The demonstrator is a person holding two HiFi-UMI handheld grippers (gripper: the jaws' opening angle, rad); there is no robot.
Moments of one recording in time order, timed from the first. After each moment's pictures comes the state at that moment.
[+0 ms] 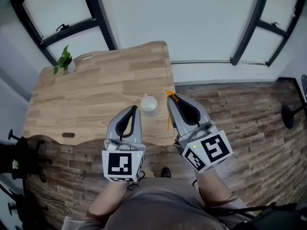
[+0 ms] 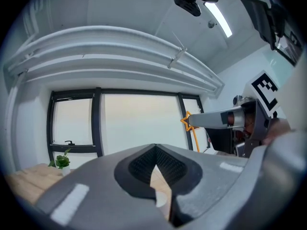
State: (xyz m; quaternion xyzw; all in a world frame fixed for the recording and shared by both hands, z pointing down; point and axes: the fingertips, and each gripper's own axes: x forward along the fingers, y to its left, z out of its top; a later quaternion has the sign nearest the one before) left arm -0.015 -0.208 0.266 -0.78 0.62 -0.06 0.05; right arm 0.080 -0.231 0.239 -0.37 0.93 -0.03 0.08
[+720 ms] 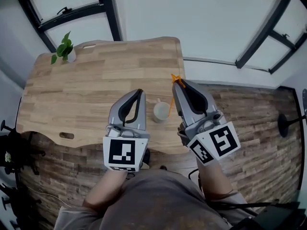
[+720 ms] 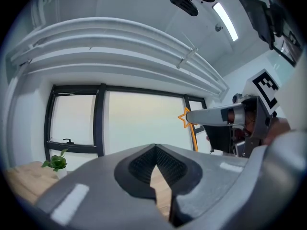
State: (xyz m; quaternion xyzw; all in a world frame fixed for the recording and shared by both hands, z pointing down) left arm -0.100 -0.300 0.258 -0.78 0.62 -0.03 0.05; right arm -0.014 -0.317 0.224 -0.35 0.93 0.00 0.07
